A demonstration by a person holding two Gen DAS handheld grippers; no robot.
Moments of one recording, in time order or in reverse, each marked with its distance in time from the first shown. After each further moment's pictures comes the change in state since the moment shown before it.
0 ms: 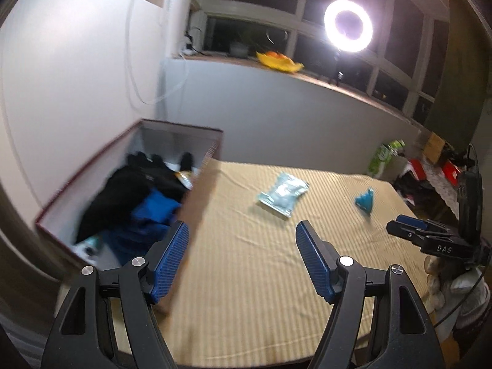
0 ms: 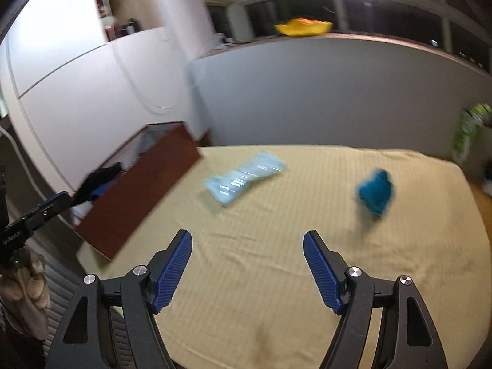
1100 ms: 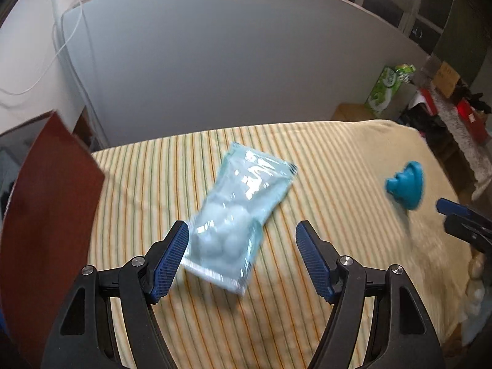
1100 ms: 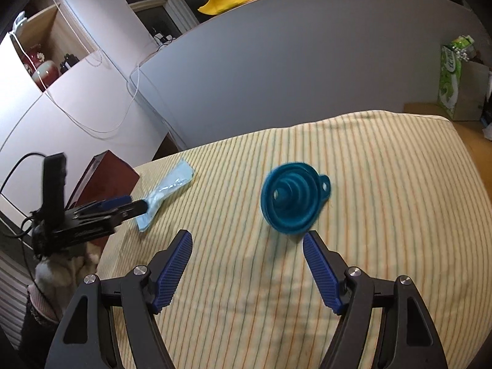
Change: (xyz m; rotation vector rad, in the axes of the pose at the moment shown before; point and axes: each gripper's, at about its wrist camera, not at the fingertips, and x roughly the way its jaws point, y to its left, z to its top) left arm 0.236 -0.087 0.047 0.172 0.380 -0.043; right arm 0.054 -0.136 0.027 0.215 0.098 0.048
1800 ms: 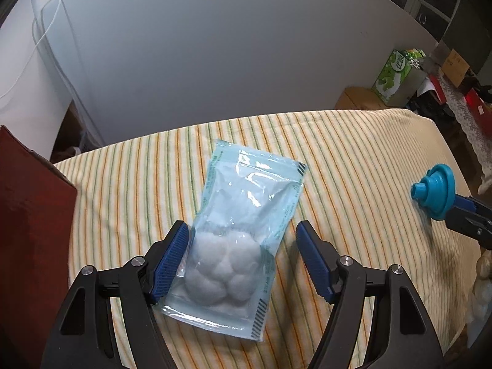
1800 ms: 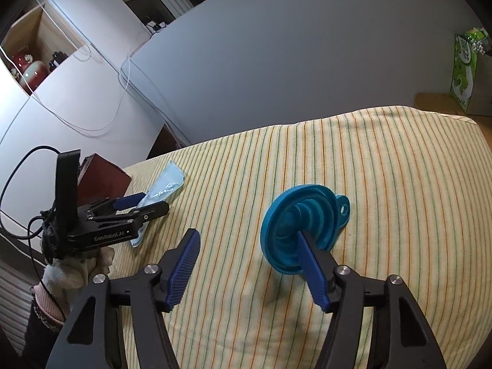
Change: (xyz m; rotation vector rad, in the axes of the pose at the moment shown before) left arm 0.037 -0.006 0.013 0.019 0.077 0.011; right arm 0.044 -0.004 0.026 0.019 0.080 0.017
